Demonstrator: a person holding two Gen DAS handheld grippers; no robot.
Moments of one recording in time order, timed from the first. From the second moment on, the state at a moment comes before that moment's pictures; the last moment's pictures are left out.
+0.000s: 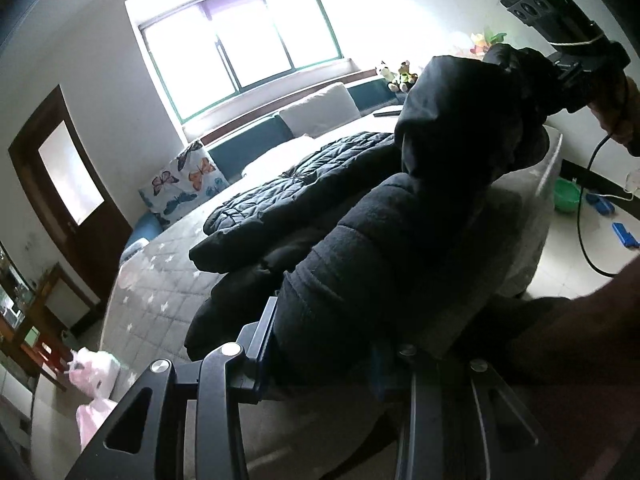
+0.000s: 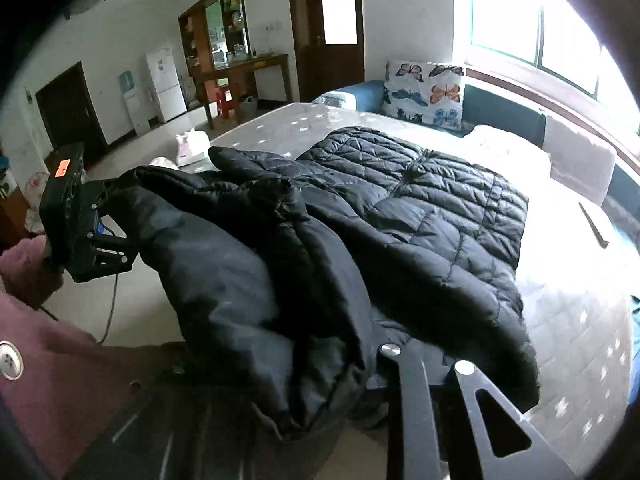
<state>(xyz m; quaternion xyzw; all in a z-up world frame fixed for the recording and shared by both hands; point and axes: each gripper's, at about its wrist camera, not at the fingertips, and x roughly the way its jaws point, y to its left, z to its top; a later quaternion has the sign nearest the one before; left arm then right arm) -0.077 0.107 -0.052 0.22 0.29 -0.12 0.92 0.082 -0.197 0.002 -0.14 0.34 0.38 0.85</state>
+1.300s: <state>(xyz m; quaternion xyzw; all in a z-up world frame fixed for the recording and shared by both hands) 0.386 0.159 0.019 0.11 0.42 -0.05 0.90 0.435 -0.108 0.011 -0.09 0.38 0.31 0.87</state>
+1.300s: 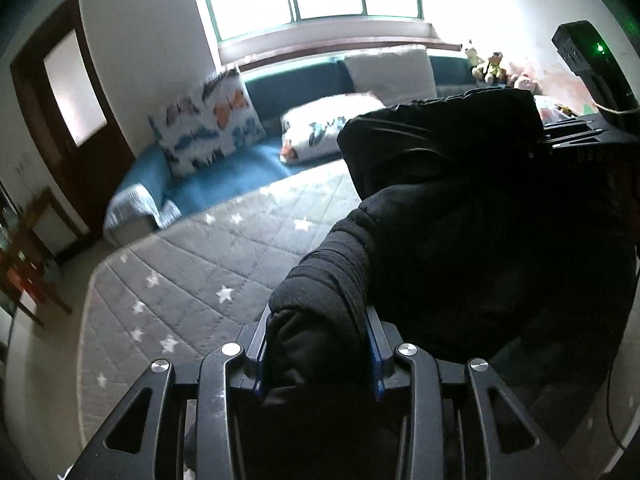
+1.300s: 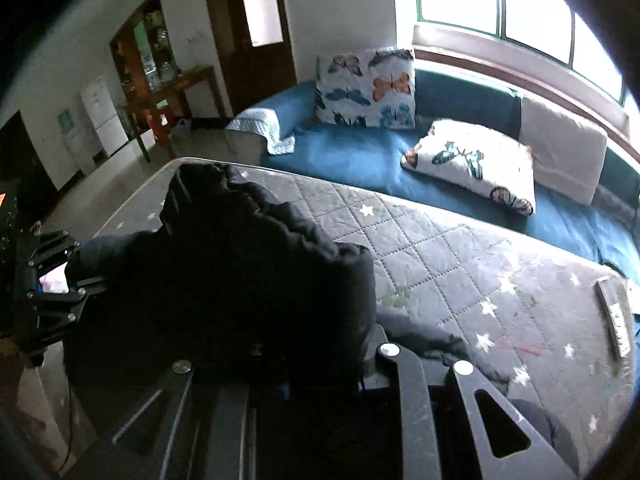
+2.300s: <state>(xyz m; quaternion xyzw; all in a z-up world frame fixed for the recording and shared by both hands) 0.454 0.189 -0.081 0.07 0.50 0.00 0.87 0.439 -0.167 0.024 -0.06 0.44 0.26 0.86</state>
